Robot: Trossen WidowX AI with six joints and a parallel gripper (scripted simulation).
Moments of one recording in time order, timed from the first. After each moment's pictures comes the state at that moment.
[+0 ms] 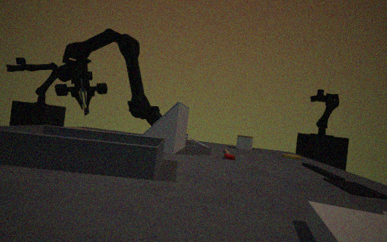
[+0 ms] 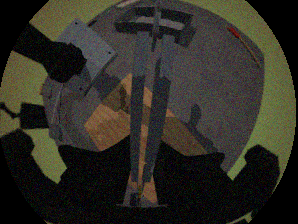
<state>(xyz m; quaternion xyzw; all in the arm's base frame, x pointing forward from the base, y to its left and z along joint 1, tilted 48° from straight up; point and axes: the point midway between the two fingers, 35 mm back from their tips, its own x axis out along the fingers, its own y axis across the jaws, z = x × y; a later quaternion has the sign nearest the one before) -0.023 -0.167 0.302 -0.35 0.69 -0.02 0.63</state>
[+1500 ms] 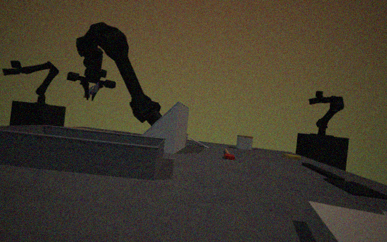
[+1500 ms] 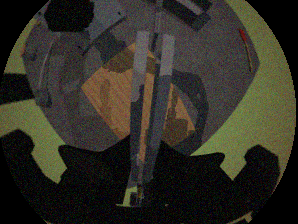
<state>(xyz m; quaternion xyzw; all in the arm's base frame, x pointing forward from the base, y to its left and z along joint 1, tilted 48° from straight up) -0.069 -0.137 0.336 -0.45 0.75 -0.07 0.48</state>
